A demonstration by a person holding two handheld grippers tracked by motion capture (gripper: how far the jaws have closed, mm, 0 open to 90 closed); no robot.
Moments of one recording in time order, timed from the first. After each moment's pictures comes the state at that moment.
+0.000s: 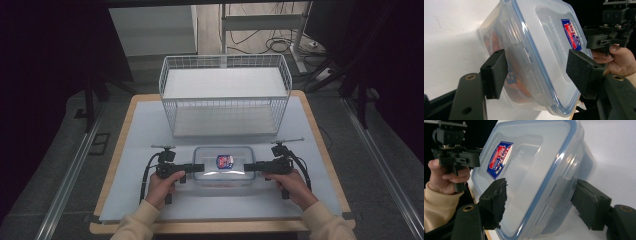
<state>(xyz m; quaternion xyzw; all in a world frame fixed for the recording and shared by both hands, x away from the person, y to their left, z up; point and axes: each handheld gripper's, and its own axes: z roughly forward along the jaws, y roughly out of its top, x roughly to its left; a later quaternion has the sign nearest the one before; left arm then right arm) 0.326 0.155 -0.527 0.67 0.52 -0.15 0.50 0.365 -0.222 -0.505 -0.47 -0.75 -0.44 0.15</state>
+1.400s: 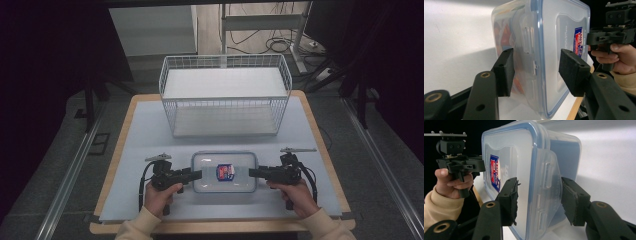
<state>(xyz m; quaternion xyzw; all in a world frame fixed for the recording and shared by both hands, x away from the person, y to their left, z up) 0.284 0.153 -0.513 0.69 0.49 -0.07 0.53 0.327 -0.234 -0.493 -0.45 -0.73 -0.50 0.11</state>
